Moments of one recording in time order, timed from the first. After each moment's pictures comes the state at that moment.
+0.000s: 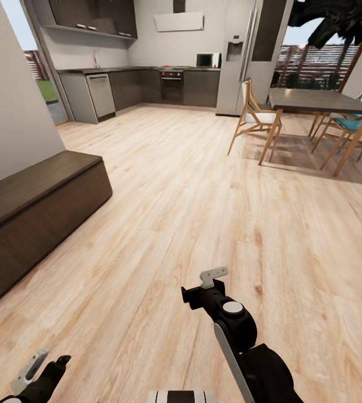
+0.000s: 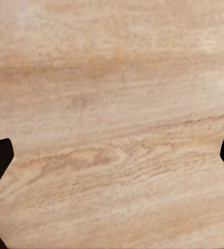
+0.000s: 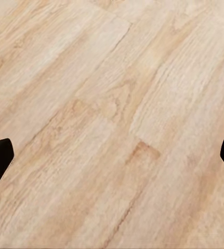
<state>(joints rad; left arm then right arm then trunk) 0.05 0.10 0.24 -1.43 1.16 0.38 0.57 -0.33 0.14 0.40 -1.62 -0.04 0.84 -0.16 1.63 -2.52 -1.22</state>
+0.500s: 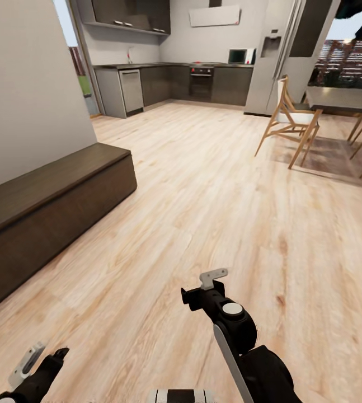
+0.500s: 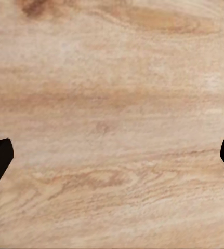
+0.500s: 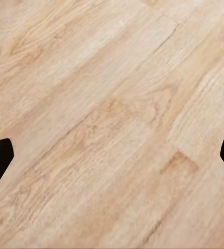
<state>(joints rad) 0.07 0.09 0.24 -1.54 1.16 0.39 0.57 -0.32 0.14 0.40 -1.62 -0.04 0.84 -0.16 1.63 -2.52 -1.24</state>
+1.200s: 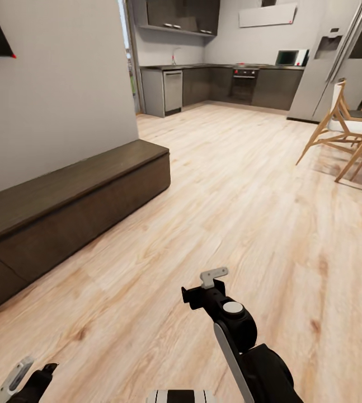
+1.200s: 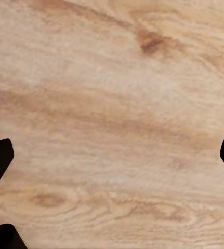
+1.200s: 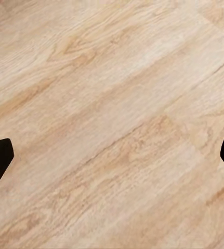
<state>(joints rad) 0.09 0.10 0.30 -1.46 1.14 0.38 0.57 -0.33 0.14 0.39 -1.62 -0.04 0.84 -0.16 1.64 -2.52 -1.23</state>
